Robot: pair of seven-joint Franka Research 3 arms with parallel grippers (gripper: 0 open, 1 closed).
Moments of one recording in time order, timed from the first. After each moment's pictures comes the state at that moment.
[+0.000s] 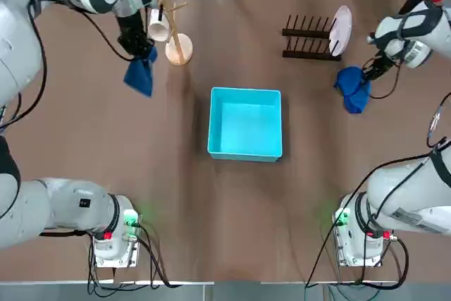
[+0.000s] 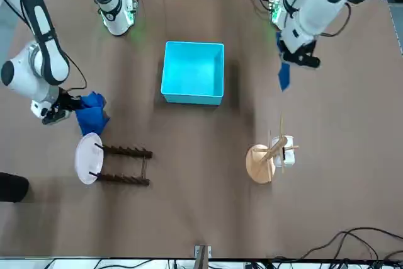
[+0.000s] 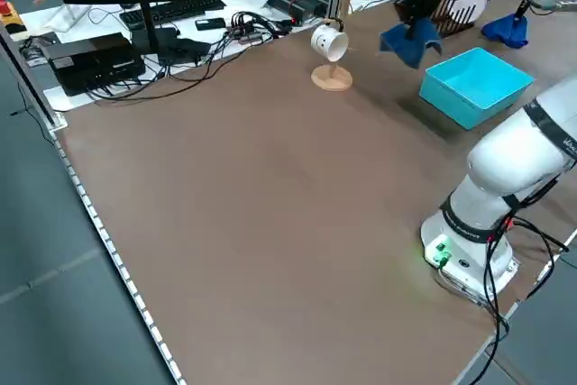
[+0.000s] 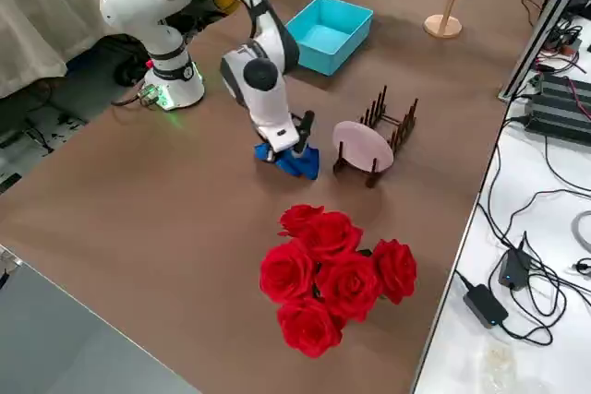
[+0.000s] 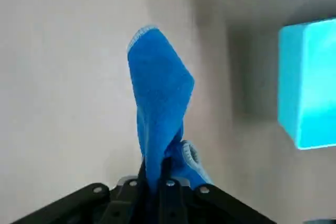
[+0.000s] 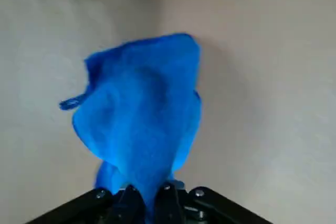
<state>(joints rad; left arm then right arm) -0.09 -0.23 -0.36 -2.12 -0.14 1.70 -0.16 -0.25 0.24 0.00 -2.35 0.29 2.44 -0.69</state>
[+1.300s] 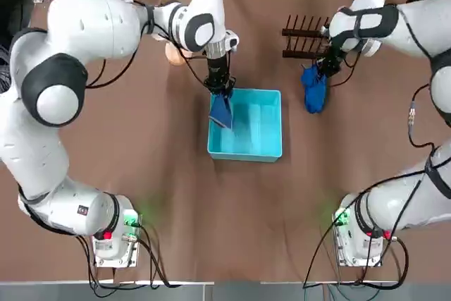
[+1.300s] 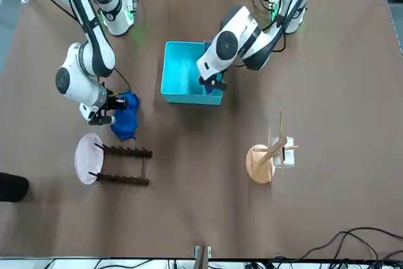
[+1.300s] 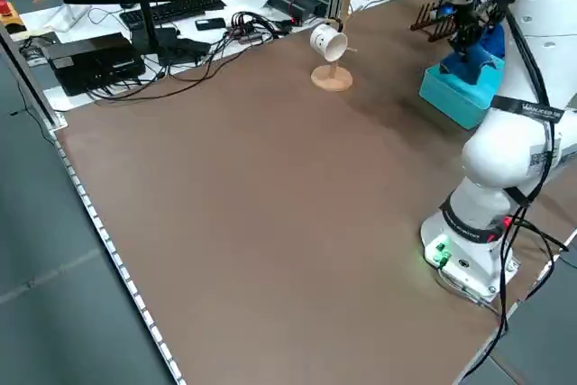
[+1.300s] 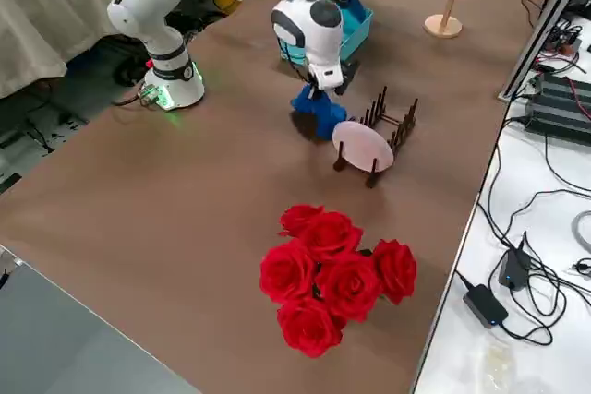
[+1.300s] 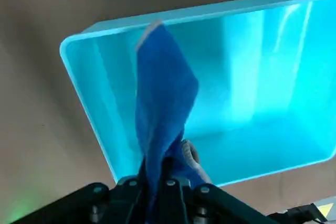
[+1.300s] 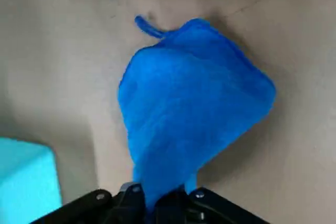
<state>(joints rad) -0.25 0.45 -0.63 -1.83 -0.14 1.99 -0.58 0.14 0.12 0.00 -2.33 0.38 2.27 -0.14</state>
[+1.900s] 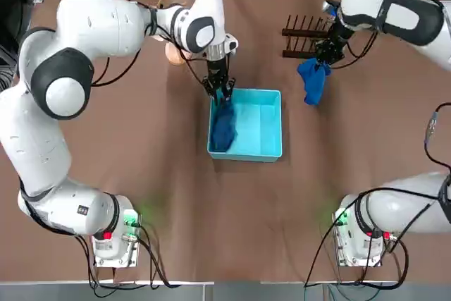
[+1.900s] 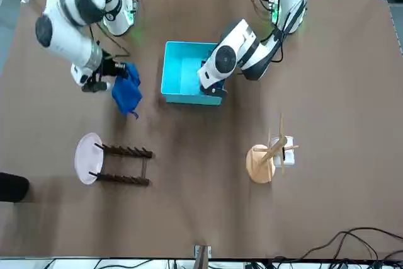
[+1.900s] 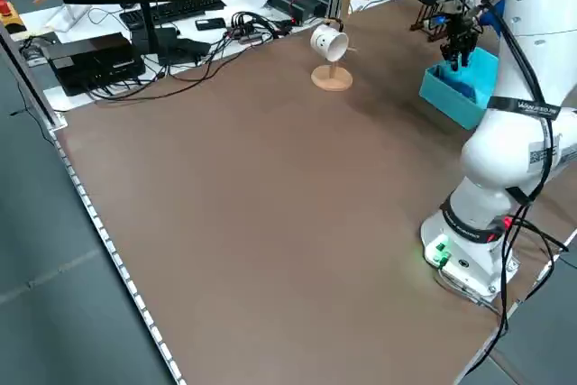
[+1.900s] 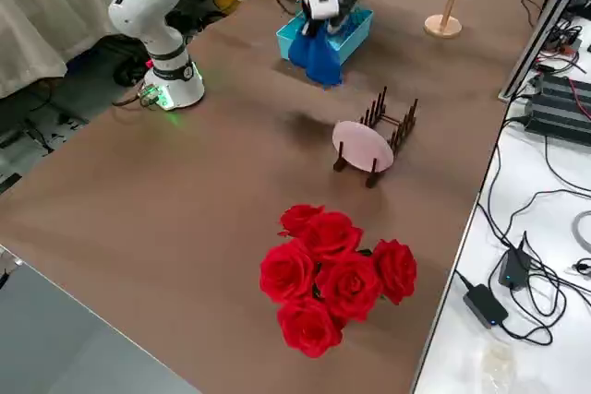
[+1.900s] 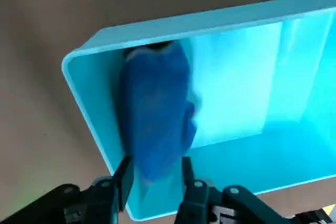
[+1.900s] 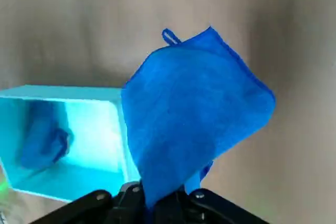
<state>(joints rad) -0.25 0.50 -0.63 -1.80 -0.10 1.99 -0.58 0.19 -0.20 0.12 -2.32 0.38 1.98 0.21</state>
